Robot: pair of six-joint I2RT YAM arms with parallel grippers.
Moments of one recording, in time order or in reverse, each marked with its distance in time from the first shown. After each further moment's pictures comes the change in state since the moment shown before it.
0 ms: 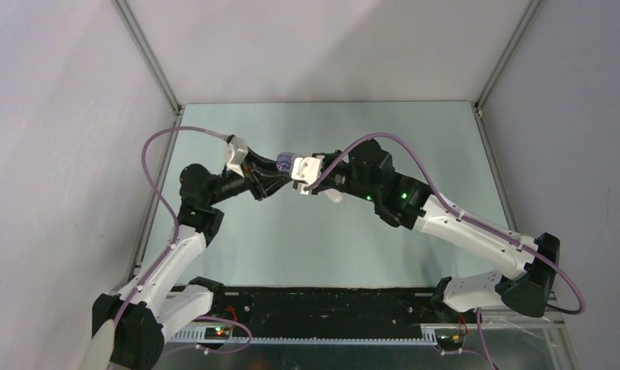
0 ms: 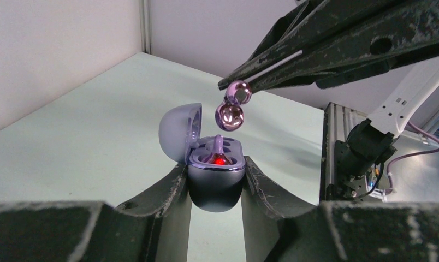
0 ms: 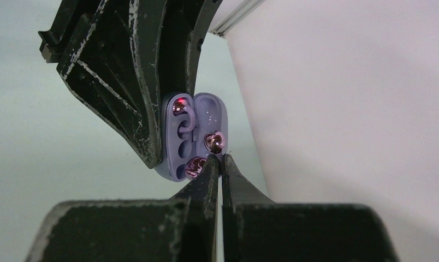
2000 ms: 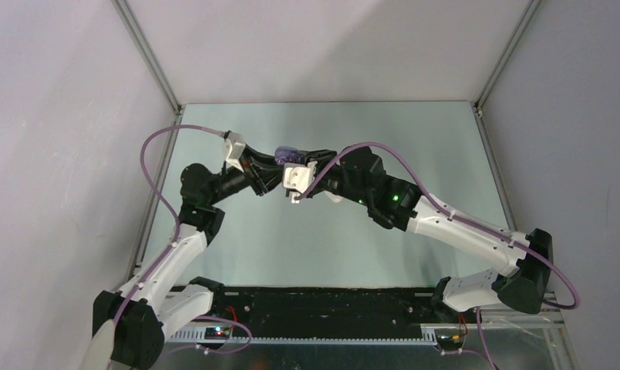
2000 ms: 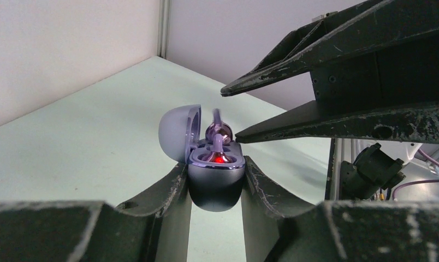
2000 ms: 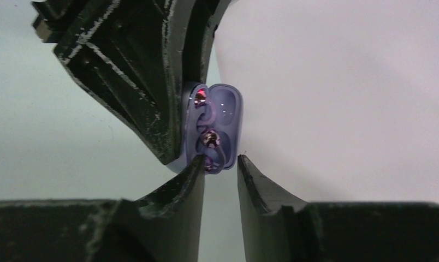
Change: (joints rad) left arm -0.005 0.013 0.000 0.035 -0.093 -0.071; right arm 0.021 0.034 -0.019 0.033 0.086 -0.134
